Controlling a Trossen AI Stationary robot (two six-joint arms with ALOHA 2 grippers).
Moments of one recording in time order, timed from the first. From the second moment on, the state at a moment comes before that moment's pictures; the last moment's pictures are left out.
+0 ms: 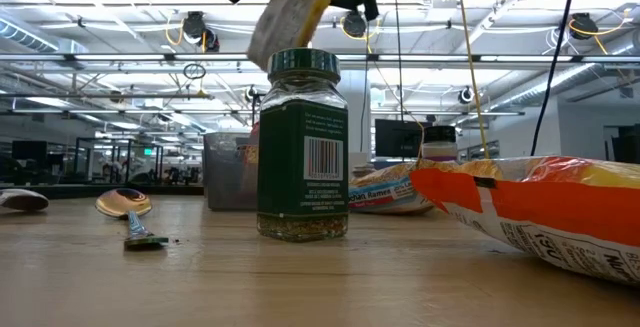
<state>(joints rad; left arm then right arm) 0.45 1.40 1.62 -0.79 0.40 -0.11 -0.10 1.50 1.20 0.22 0.21 0.22</state>
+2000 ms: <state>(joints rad) 0.54 1.39 1.72 -0.80 0.42 -0.01 -0.15 1.43 1.20 0.12 0.02 0.25</state>
